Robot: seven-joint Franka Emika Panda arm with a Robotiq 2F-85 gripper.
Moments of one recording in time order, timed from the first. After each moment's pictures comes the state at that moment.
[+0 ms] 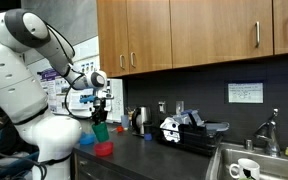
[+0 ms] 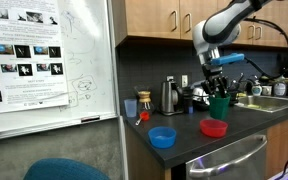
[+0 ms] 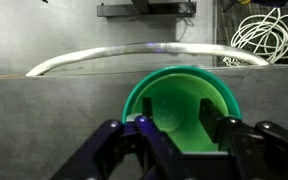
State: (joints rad) arm 0.19 -0.52 0.24 -2.57 0.07 1.85 0.40
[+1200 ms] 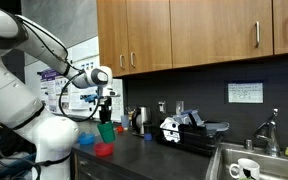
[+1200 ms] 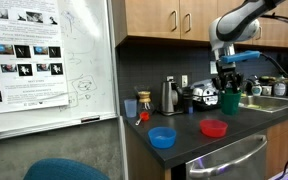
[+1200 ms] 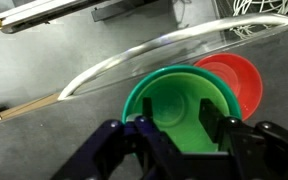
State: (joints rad) arm 0.05 -0.69 0.20 -2.68 0.07 1.86 0.49
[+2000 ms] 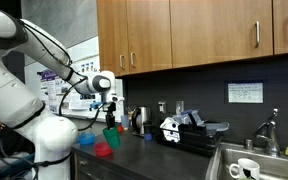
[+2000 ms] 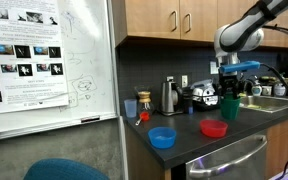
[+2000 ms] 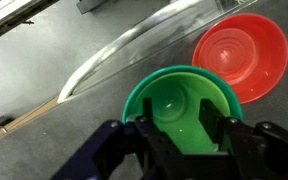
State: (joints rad) arm -0.02 -0.68 0.20 -2.77 0.08 2.04 0.58
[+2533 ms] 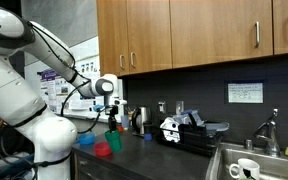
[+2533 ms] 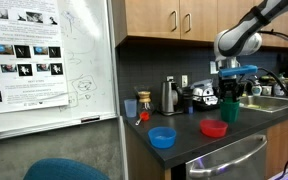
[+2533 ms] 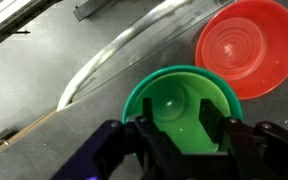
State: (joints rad) arm -0.04 -0.62 0.19 -2.78 0.08 2.10 0.62
